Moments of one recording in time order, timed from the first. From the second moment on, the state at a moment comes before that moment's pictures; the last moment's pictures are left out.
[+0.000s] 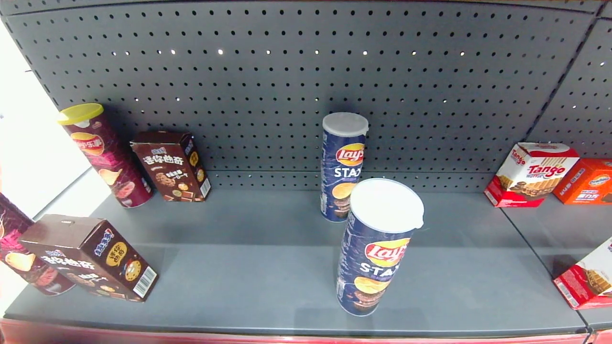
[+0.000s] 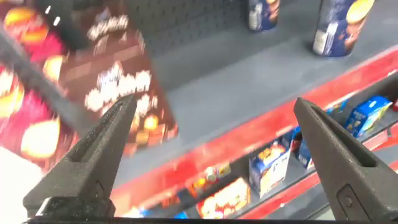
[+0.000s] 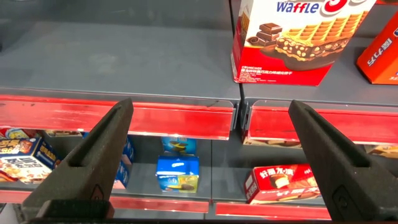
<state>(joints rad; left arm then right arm) -0.43 0.20 -0.28 0.04 -0.02 0.23 -0.09 0.10 0.00 -0.06 0.10 -0.03</state>
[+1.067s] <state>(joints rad) -0.31 0.00 -0.04 0.05 0.01 0.04 -0.09 0.10 0.00 -0.02 0.02 -0.07</state>
